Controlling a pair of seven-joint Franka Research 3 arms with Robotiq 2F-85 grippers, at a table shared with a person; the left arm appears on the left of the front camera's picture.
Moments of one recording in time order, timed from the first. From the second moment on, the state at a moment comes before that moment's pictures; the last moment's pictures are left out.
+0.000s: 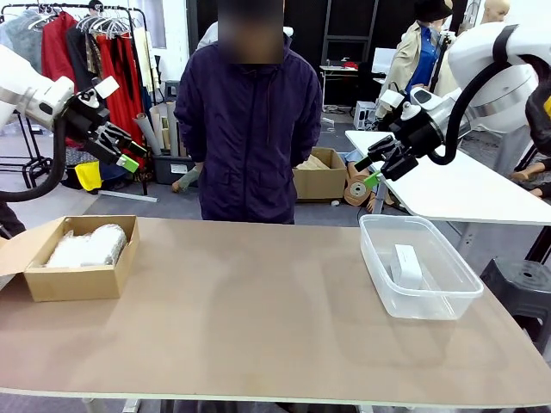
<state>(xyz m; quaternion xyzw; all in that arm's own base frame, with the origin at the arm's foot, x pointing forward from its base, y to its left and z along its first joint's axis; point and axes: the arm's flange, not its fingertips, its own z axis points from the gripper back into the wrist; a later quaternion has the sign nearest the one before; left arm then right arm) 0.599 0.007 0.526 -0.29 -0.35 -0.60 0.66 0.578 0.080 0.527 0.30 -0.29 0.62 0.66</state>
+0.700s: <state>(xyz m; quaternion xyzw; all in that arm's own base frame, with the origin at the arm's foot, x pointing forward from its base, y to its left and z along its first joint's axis) 0.599 0.007 0.526 -0.29 -0.35 -0.60 0.66 0.578 0.080 0.527 0.30 -0.29 0.62 0.66</state>
